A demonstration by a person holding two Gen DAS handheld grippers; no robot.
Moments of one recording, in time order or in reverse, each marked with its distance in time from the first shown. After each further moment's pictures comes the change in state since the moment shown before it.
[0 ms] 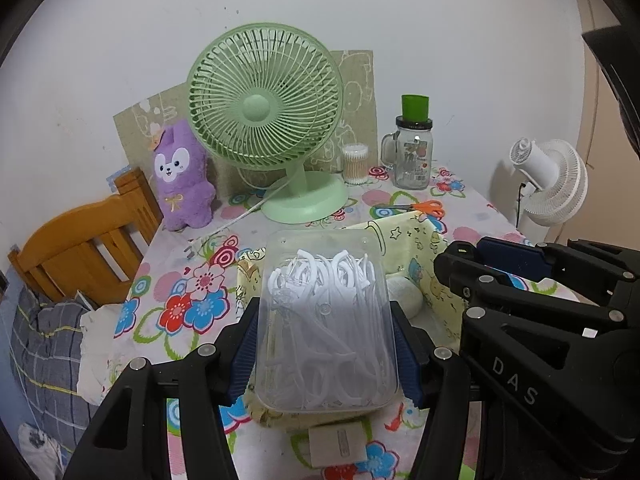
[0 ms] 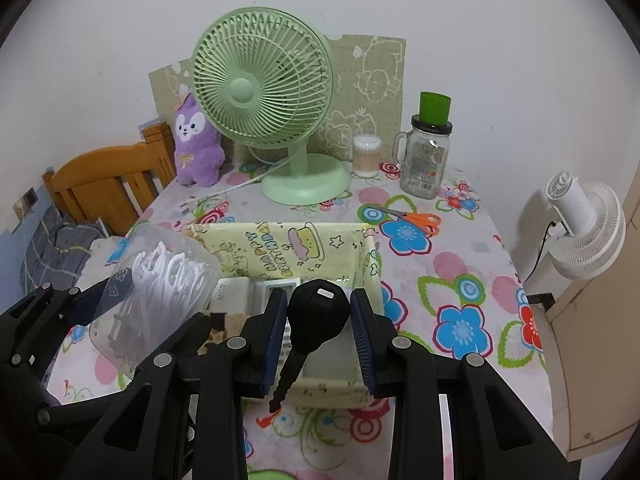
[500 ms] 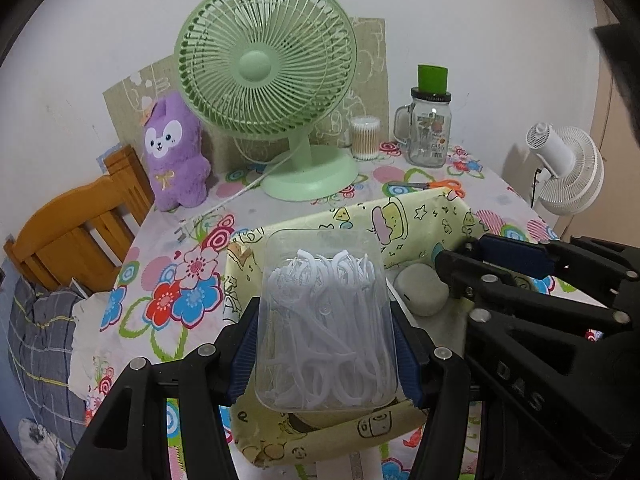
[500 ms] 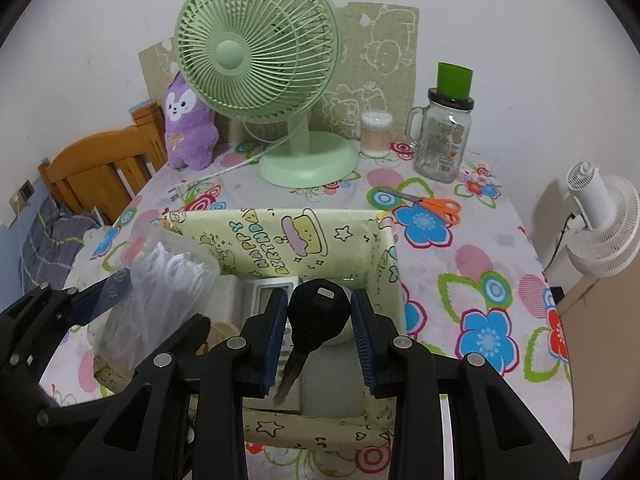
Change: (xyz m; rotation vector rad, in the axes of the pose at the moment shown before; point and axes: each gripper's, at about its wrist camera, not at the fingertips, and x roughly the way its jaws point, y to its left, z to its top) left arm 0.042 0.006 -0.003 -0.014 0.076 0.003; right arm 0.044 0.001 0.002 -0.026 0.047 0.034
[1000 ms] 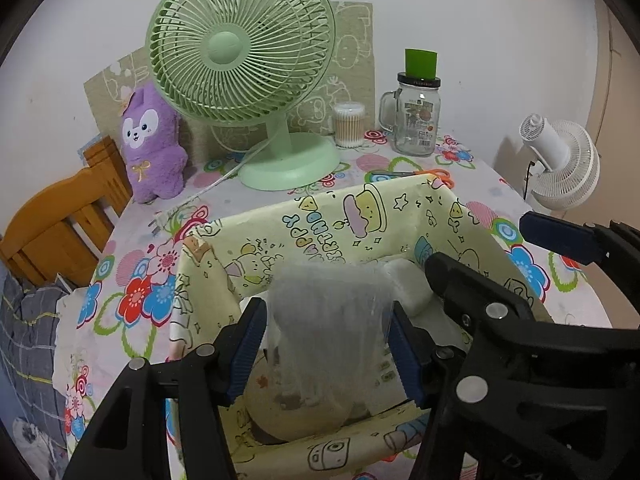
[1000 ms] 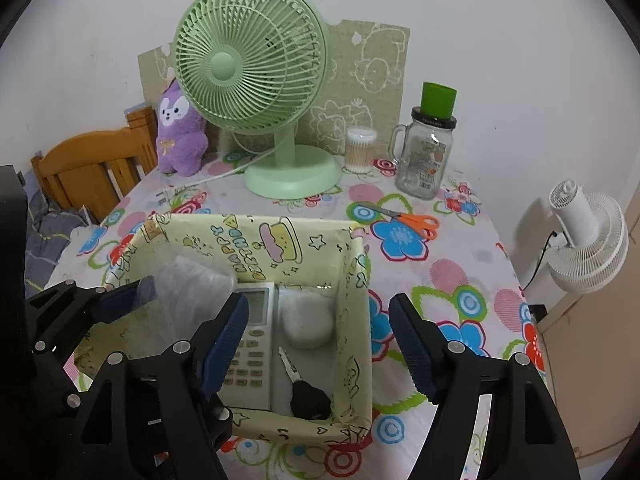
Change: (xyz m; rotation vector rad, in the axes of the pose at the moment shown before) left arm 0.021 -0.018 0.000 0.002 0.033 -0.039; right arm -0.007 -0.012 -0.005 -0.015 -0.038 -0.071
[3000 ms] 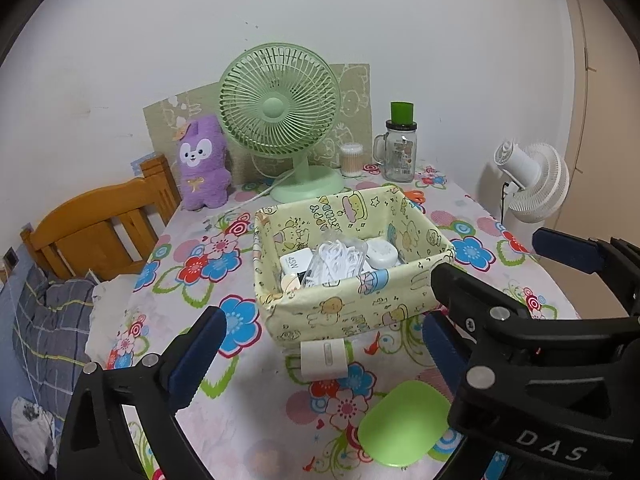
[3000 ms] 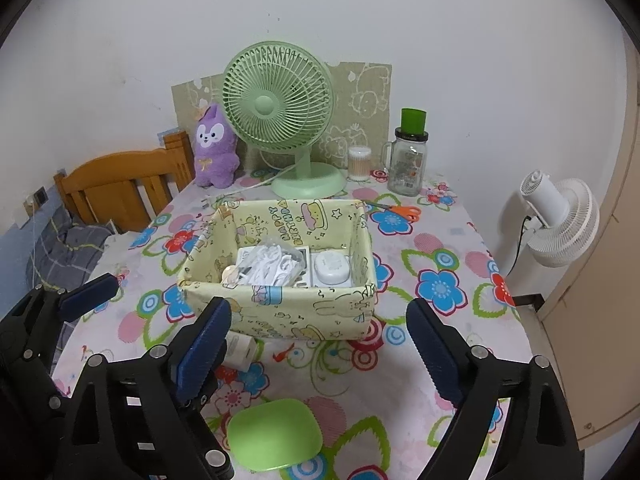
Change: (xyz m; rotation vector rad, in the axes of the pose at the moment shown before) left arm -0.141 0.001 -0.072 -0.023 -0.149 0.034; right arm -0.134 0.026 -0.066 0.040 -0.107 0.019
